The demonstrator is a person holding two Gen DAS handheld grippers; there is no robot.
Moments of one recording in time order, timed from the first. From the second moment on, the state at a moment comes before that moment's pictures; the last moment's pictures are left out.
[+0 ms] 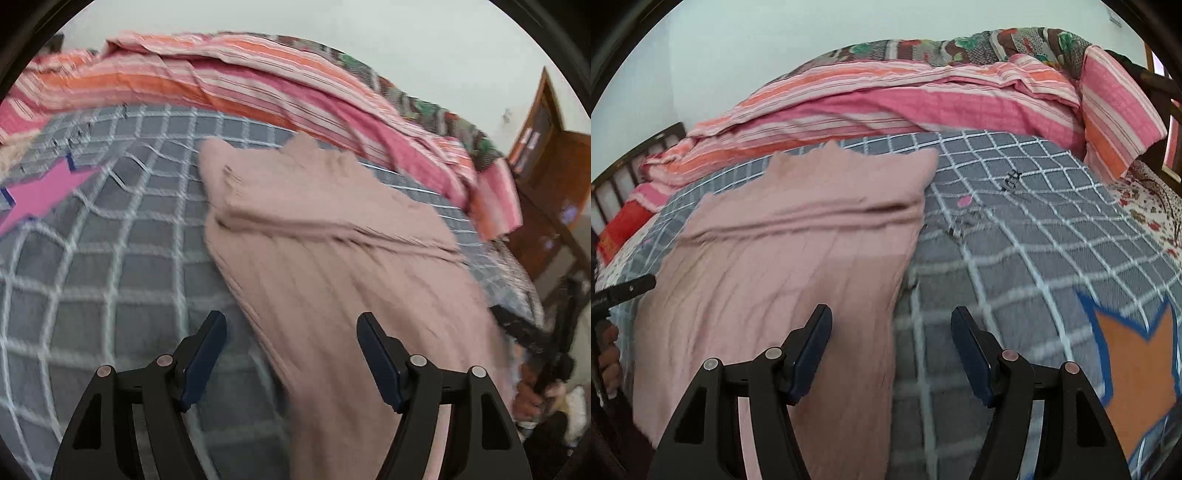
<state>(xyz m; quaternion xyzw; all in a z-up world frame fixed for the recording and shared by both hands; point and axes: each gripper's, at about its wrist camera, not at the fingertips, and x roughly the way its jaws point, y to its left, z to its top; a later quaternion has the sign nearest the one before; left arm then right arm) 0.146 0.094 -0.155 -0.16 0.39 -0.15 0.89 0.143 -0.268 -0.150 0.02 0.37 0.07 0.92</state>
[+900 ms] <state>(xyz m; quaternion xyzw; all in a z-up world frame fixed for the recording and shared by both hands) 0.034 0.099 -0.185 -0.26 0.41 -0.14 0.86 0.033 -0.276 -0.170 0.08 0.39 0.13 0.91</state>
